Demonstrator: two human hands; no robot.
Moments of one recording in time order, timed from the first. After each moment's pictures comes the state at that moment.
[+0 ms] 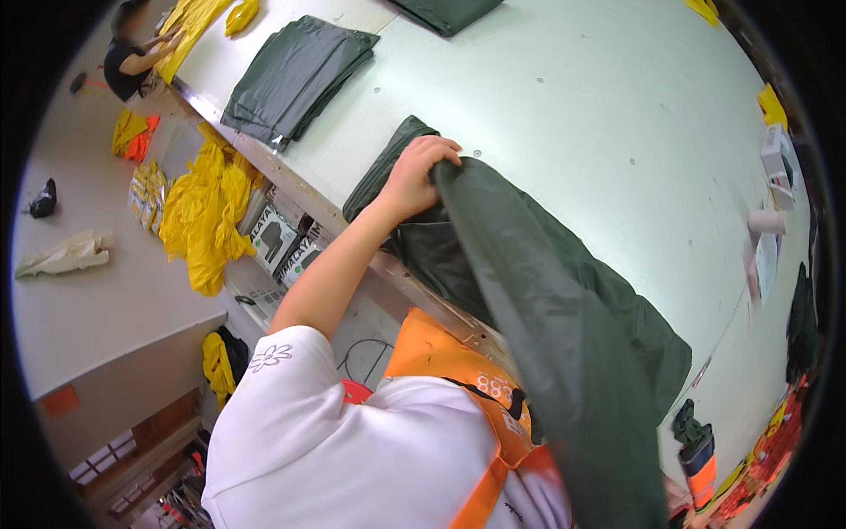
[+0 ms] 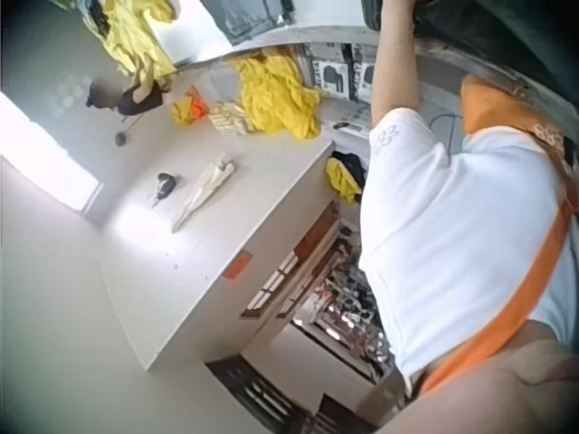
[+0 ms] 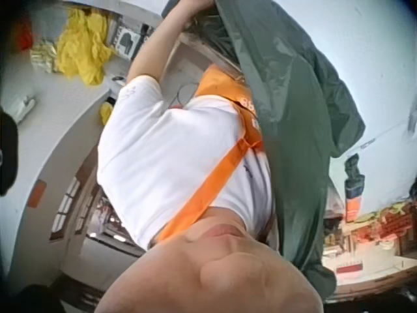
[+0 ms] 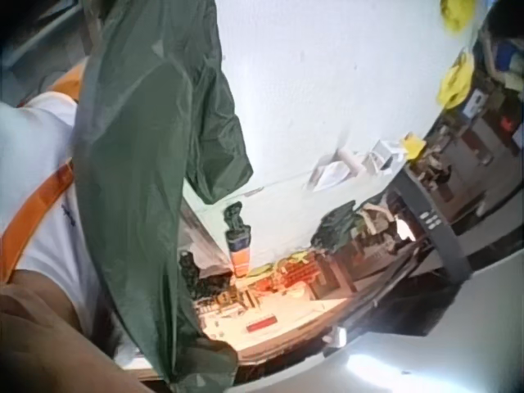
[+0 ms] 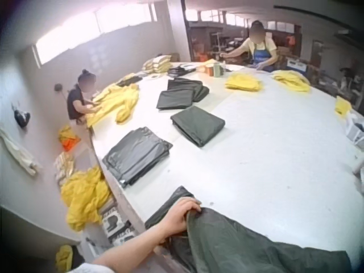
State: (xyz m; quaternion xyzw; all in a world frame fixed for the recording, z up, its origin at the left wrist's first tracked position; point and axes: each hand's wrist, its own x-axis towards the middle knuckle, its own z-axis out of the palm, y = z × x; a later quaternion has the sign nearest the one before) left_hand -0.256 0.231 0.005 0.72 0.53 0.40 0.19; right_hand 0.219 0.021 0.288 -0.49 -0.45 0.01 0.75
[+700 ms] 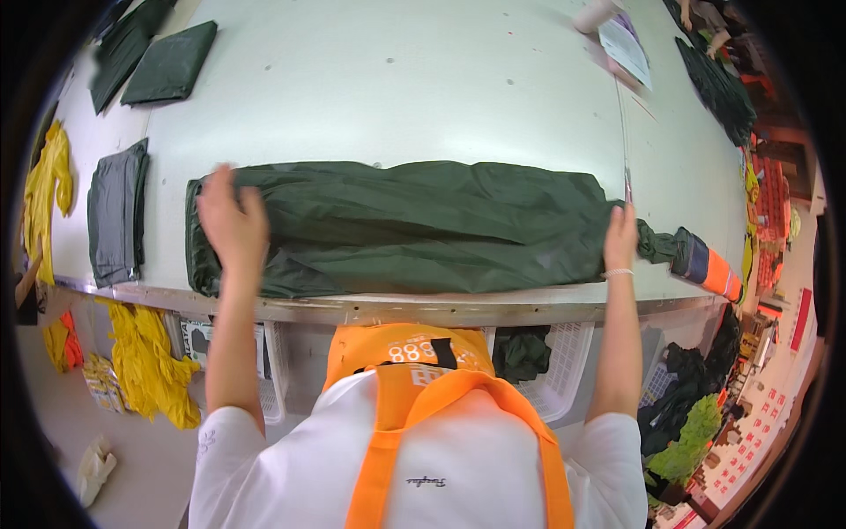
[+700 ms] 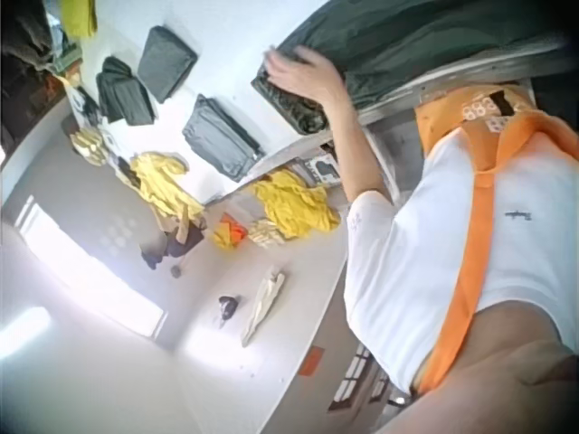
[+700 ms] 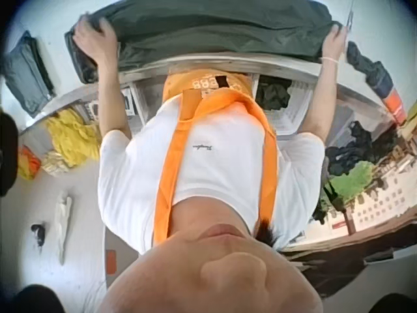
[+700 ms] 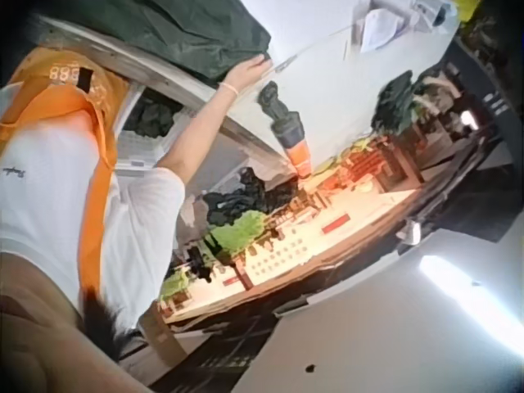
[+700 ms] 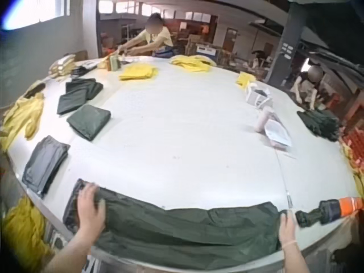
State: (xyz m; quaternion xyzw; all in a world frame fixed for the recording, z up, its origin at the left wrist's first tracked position) left_hand -0.145 0.217 0.021 0.71 0.64 0.29 0.01; right_hand 0.414 0.054 0.018 -0.84 -0.48 0.01 0.28
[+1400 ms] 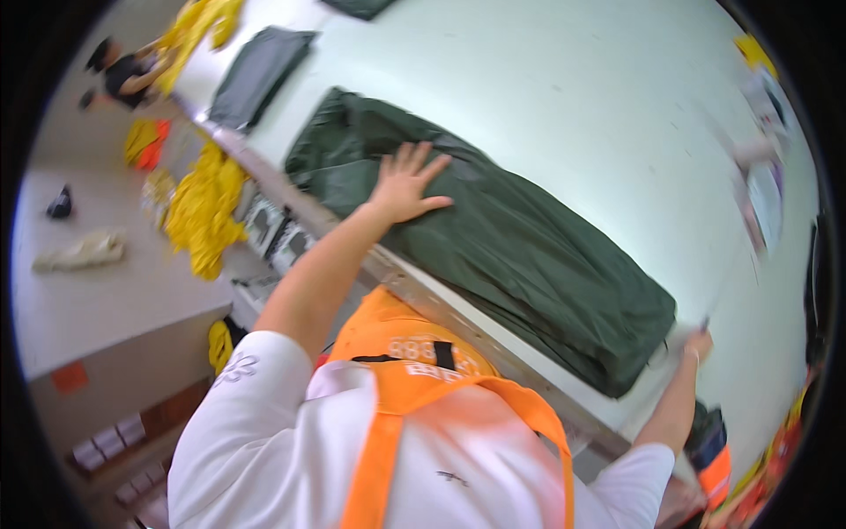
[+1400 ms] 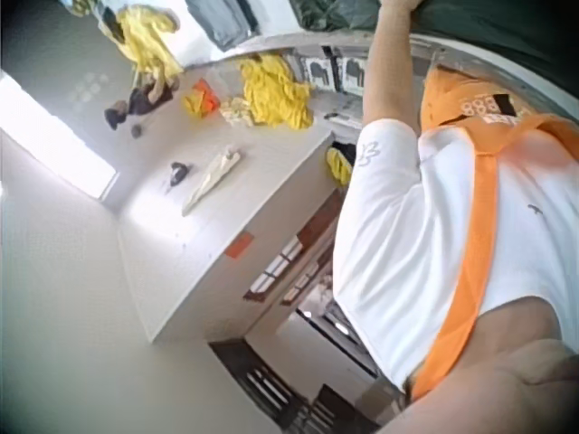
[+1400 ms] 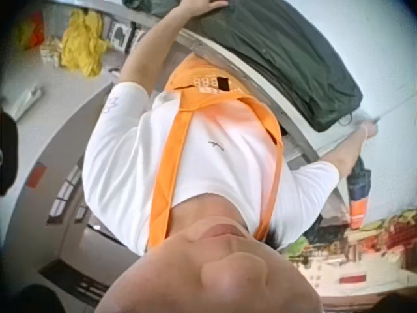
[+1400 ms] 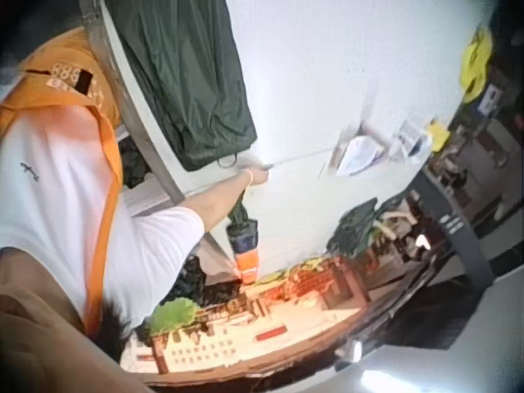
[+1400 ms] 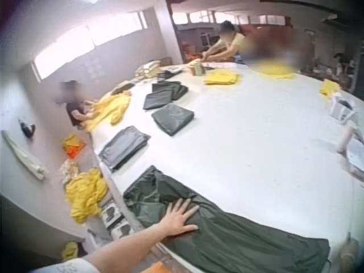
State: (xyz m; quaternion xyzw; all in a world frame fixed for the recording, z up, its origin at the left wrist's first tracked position) left_hand -0.091 0.170 -0.060 0.77 0.63 -0.01 0.07; right_hand 0.694 0.113 -0.160 -0.91 -0.42 0.03 0.00
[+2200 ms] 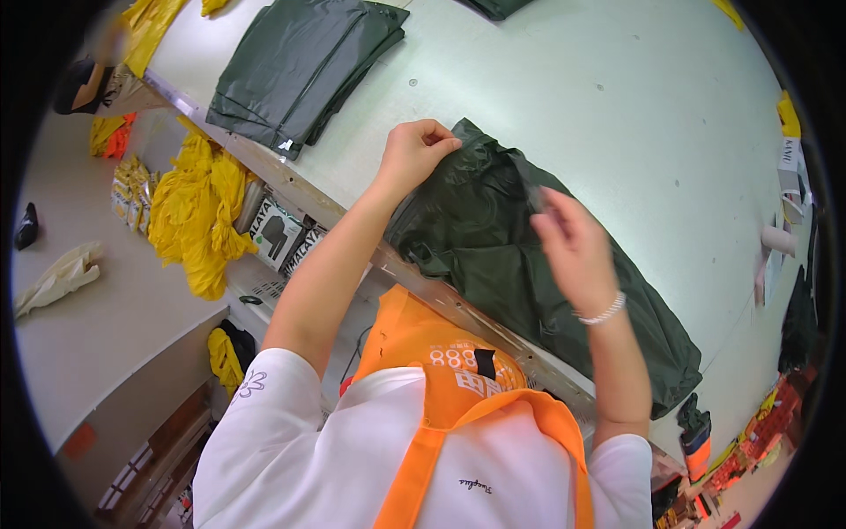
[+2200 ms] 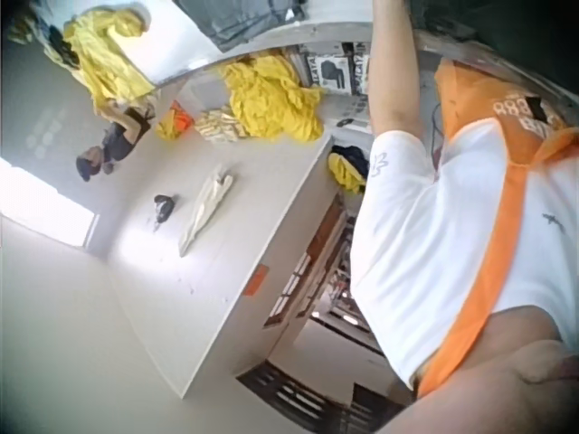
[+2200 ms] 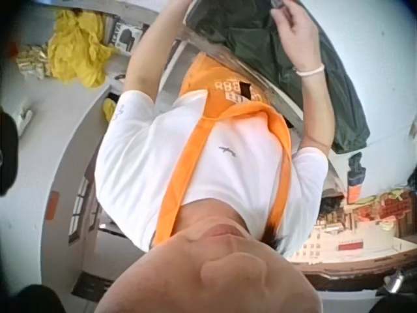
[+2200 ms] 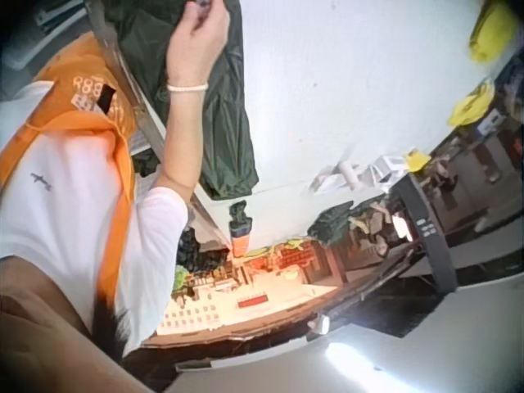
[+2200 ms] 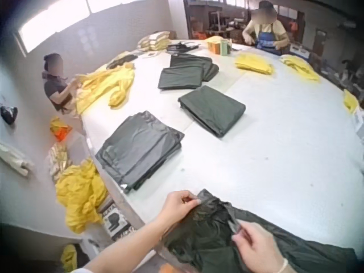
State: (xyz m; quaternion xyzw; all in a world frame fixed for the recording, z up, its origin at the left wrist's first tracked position) left_hand -0.358 0.288 -0.023 0.48 0.68 0.36 0.41; right_hand -0.109 0.262 0.064 -0.53 -0.68 0.46 0.21
